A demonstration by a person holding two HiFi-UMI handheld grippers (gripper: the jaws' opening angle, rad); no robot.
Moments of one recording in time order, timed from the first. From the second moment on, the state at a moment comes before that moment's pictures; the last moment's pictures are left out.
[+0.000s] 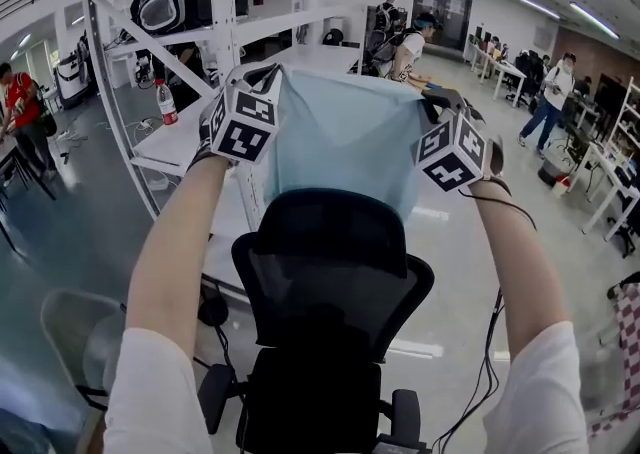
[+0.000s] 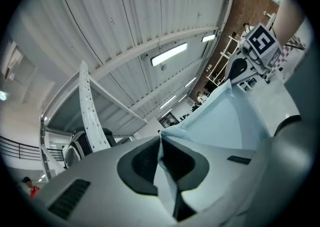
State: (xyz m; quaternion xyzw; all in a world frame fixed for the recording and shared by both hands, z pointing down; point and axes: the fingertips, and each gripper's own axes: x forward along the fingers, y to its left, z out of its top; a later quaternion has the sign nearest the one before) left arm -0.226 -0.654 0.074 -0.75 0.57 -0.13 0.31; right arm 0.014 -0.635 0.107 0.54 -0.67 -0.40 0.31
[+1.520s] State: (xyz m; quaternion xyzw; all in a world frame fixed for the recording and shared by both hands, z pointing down) left arm -0.259 -0.390 0.047 -0.82 0.44 -0.06 0.36; right arm -0.022 -0.382 0.061 0.55 -0.68 -0.44 0.21
